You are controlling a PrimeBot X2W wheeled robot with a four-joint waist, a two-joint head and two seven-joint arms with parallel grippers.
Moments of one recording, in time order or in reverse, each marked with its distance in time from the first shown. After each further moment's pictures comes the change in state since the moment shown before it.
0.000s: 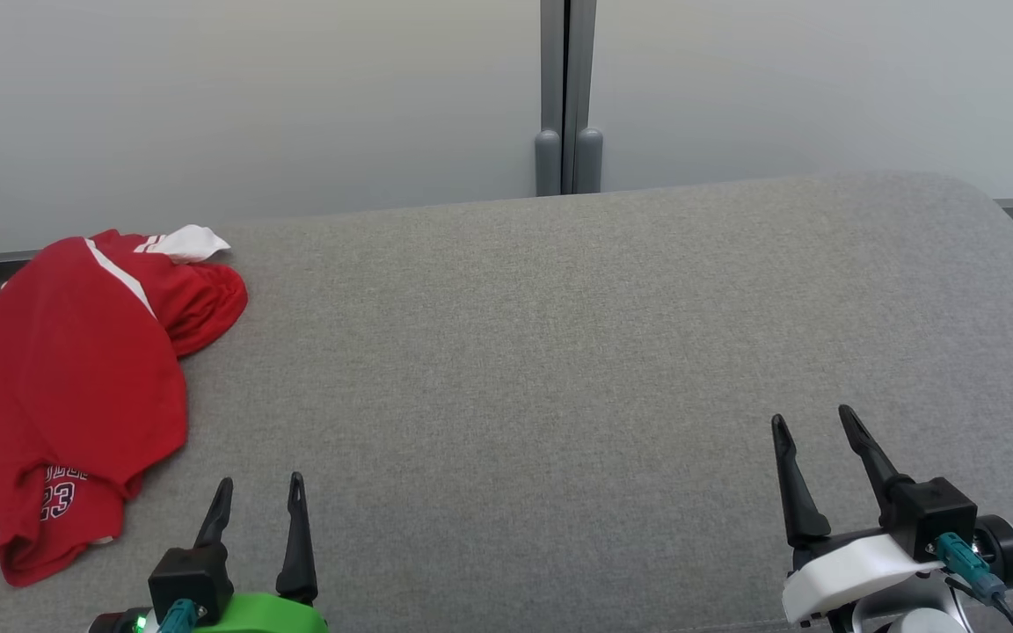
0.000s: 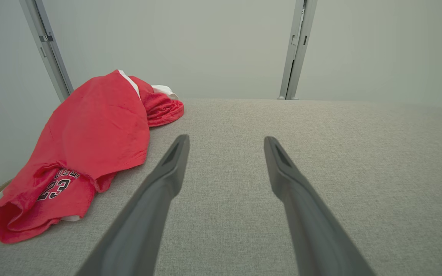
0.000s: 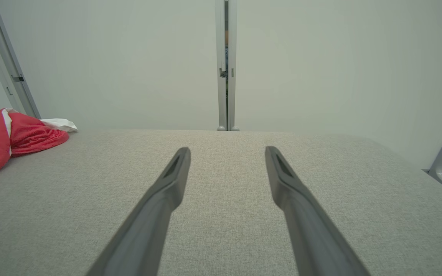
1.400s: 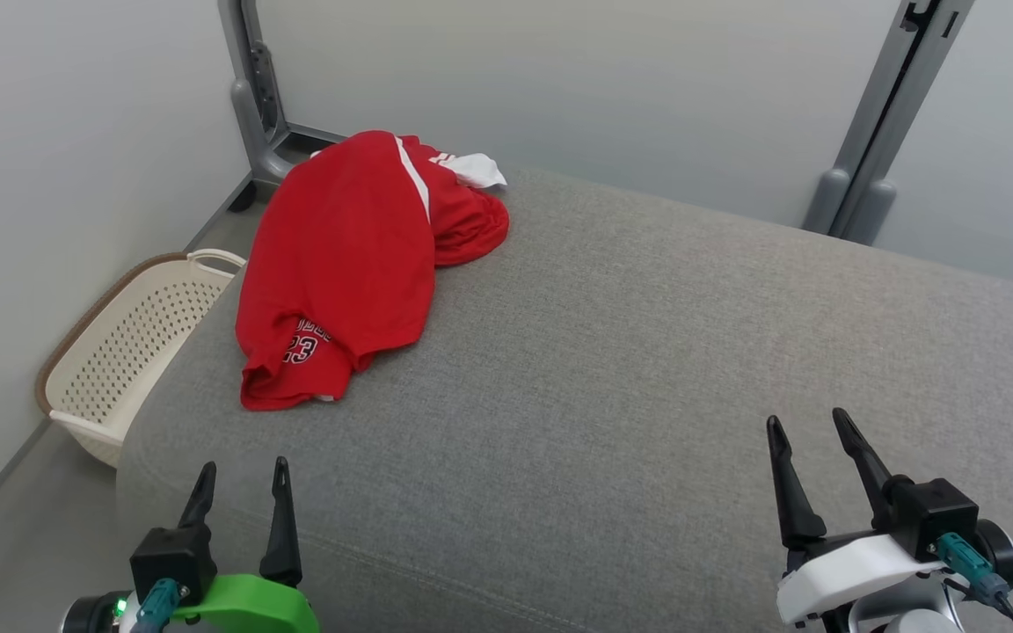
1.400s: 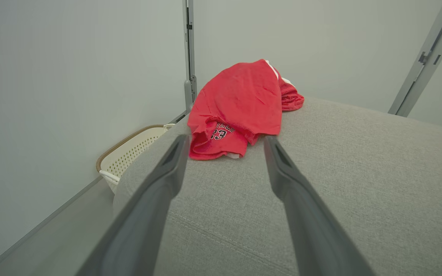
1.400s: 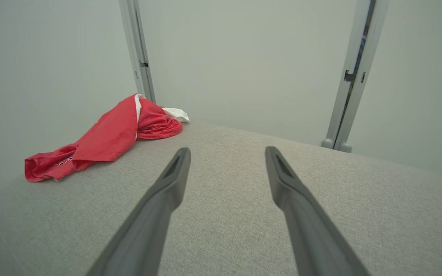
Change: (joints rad) left arm -0.008 0.050 -0.019 -0.061 -0.026 0.025 0.058; right arm -0.001 0.000 0.016 0.006 0.057 0.000 0.000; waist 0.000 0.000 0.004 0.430
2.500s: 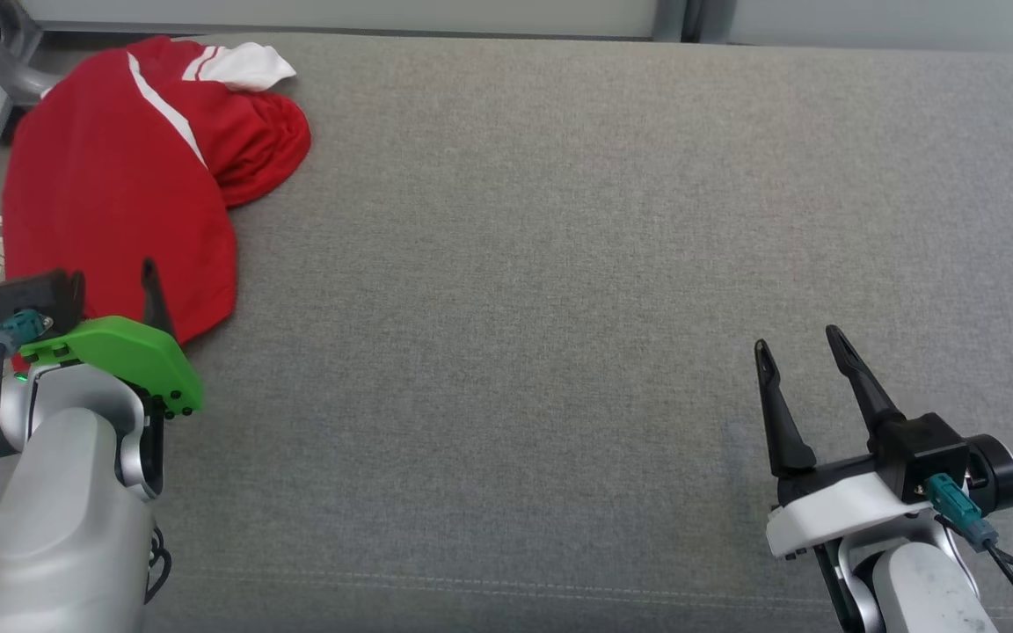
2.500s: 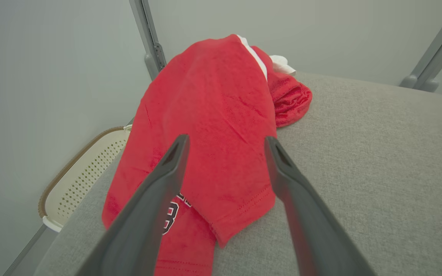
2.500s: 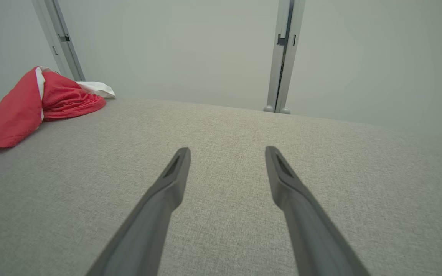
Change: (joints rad) left arm -0.639 0.066 0.083 0.608 -0.095 -0.057 0.064; right arm -0.099 0.000 0.007 -0.056 -0.100 0.000 0.008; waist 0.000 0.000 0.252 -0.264
